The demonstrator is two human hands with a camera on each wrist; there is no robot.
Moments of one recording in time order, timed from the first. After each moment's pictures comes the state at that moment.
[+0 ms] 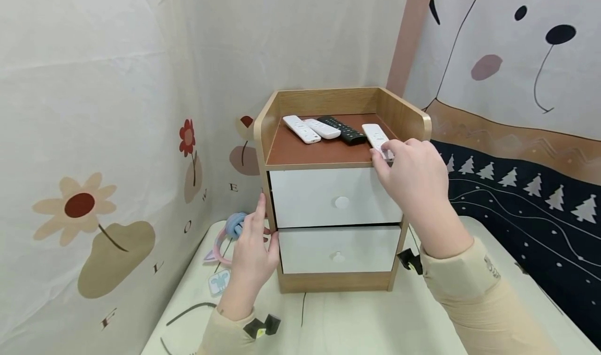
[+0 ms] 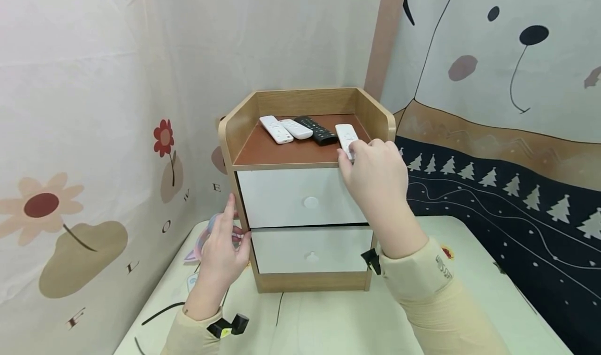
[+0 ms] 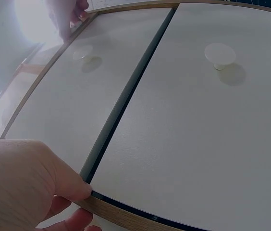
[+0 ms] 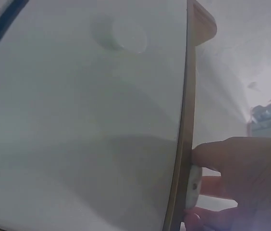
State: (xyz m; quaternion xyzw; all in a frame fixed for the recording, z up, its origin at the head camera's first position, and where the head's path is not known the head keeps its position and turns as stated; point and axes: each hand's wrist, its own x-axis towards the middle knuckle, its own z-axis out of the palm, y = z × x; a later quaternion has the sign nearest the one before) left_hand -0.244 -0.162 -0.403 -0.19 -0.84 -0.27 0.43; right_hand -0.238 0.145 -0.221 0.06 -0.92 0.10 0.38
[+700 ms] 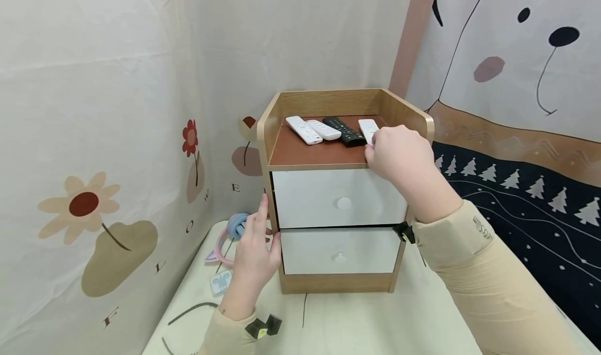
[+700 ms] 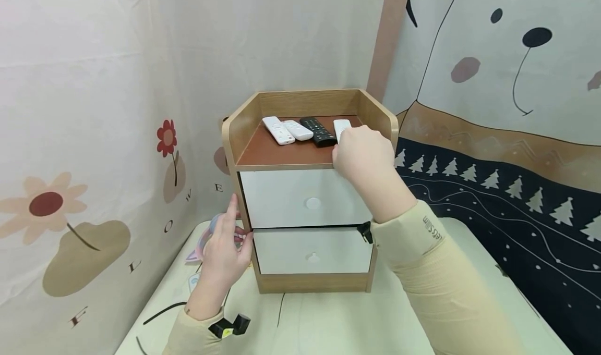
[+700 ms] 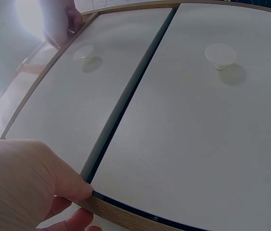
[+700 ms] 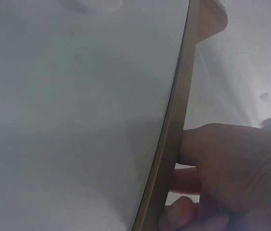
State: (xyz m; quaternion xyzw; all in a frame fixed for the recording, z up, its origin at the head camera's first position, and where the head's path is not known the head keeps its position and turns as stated) left_hand -0.245 -0.163 -0.403 -0.20 -0.83 -0.27 0.44; right_hand -0.269 0.129 -0.171 0.05 -0.98 0.04 0.17
